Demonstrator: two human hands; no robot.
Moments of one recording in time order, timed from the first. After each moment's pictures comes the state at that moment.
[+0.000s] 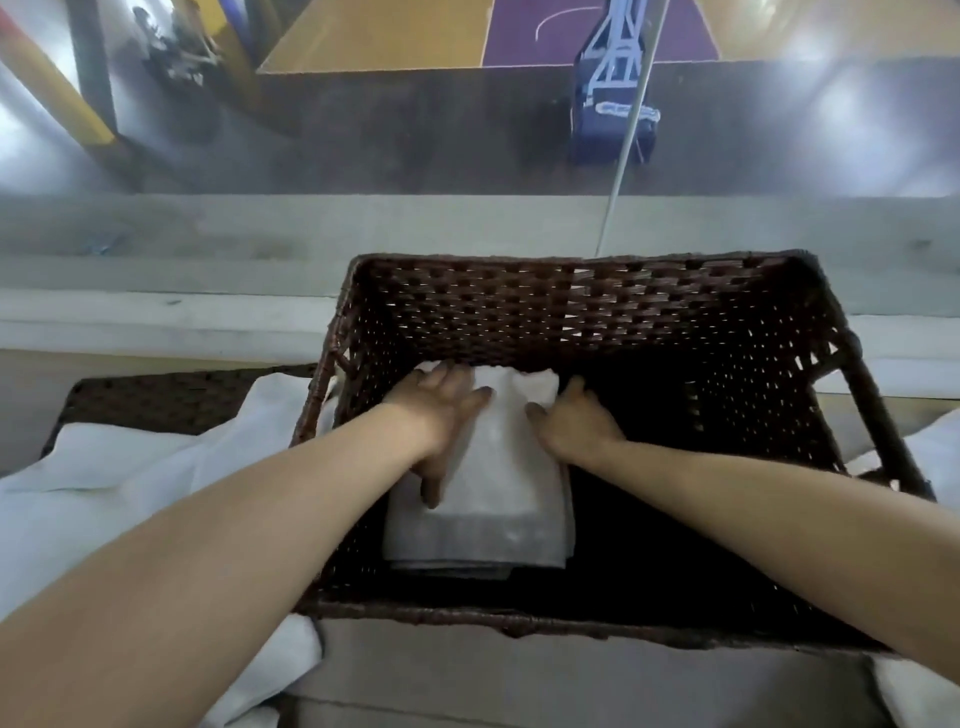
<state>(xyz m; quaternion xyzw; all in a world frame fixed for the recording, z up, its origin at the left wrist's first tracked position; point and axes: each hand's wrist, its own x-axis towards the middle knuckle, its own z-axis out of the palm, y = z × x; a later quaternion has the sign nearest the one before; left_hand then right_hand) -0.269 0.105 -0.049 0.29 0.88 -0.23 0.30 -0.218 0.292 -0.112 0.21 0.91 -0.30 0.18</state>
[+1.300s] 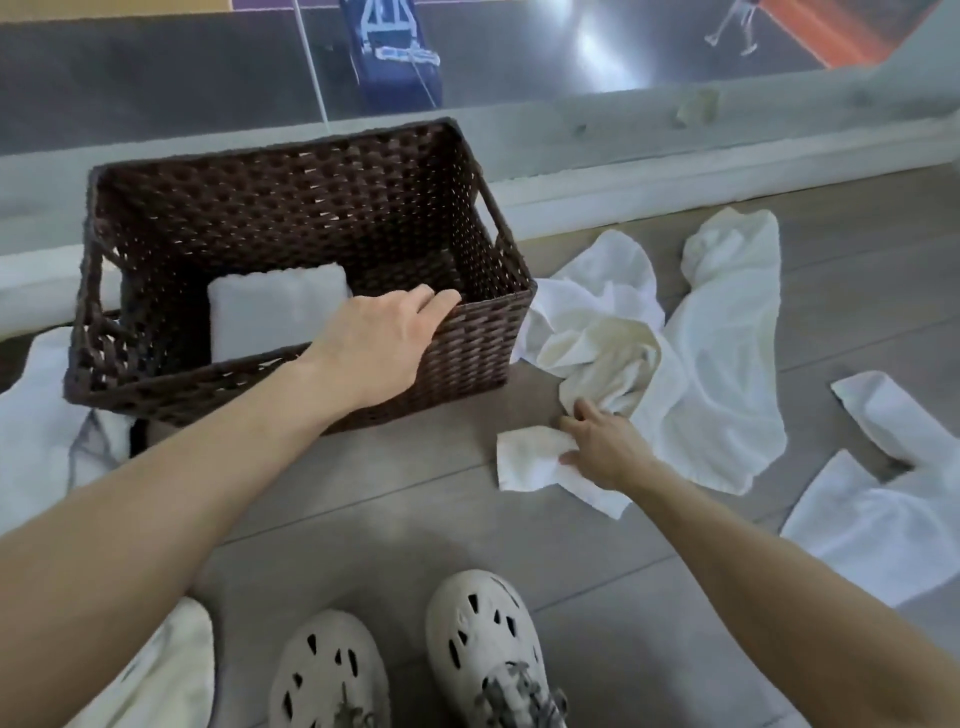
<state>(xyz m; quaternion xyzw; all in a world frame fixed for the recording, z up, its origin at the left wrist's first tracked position) -0.051 0.187 0.034 0.56 0.82 0.05 -0.06 0.178 0.428 -0.100 0.16 0.97 -0.03 0.20</state>
